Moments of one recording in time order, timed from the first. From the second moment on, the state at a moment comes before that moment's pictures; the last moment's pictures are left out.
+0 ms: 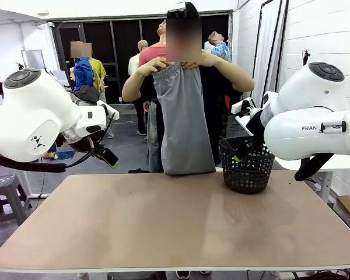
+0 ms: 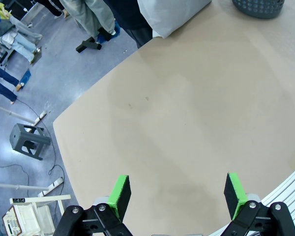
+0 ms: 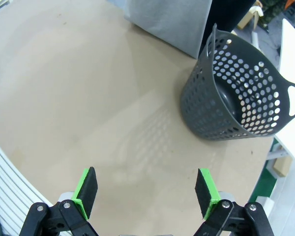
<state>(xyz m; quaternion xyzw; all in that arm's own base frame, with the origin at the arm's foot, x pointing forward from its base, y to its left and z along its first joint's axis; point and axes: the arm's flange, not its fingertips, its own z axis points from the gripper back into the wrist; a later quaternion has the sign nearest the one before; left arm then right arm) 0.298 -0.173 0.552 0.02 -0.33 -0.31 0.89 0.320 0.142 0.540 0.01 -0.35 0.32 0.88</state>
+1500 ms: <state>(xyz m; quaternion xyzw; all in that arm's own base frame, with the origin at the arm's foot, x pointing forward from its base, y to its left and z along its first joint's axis) 0.298 -0.173 0.552 0.02 -0.33 -0.31 0.89 0.320 0.142 0.540 0.01 -0.35 0.32 0.88</state>
